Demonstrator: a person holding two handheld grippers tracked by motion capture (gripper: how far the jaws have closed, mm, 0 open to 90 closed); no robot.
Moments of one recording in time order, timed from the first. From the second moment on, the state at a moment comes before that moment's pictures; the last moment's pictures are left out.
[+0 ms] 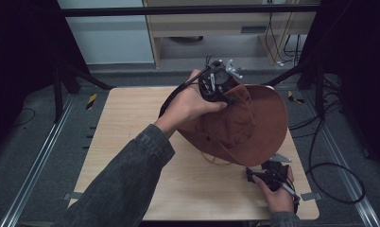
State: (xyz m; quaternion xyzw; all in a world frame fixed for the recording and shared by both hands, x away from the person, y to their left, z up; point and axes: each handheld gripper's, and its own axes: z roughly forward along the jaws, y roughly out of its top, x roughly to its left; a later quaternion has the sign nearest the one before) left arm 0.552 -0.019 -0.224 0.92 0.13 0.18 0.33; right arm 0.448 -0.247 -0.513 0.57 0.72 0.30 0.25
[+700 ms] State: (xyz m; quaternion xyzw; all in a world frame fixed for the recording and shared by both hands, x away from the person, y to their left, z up) left arm 0.549 -0.016 -0.229 0.91 0.13 0.17 0.35; right arm 0.448 -0.247 -0.513 0.57 0.72 0.30 0.25
